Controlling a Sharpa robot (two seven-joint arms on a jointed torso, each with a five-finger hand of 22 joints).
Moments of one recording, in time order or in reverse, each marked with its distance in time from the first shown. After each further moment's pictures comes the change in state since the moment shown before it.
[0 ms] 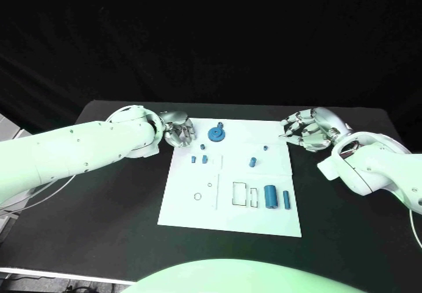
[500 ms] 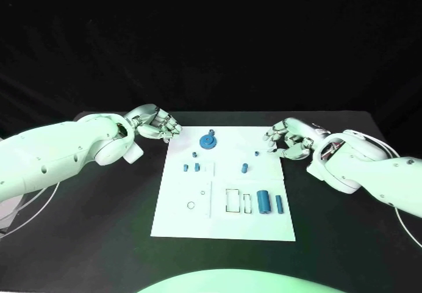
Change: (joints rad) left arm 0.012 -0.116 0.020 0.040 0.627 -0.028 0.221; left_hand -0.049 0.000 -0.021 0.006 0.005 0.030 0.023 0.059 0.007 -0.046 0.028 0.047 0.016 -0.216 0.029 -0.265 -0.282 0.000 -0.144 0.030 -0.134 -0.059; right arm 0.000 0.056 0.000 -0.062 -0.431 0.119 -0.034; right_hand 0.002 -0.070 0.144 -0.025 0.000 0.077 -0.009 -0.017 -0.004 0.102 -0.005 -0.242 -0.239 0.020 -0.004 0.091 0.085 -0.016 0.072 -0.005 0.215 0.101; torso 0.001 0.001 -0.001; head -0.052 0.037
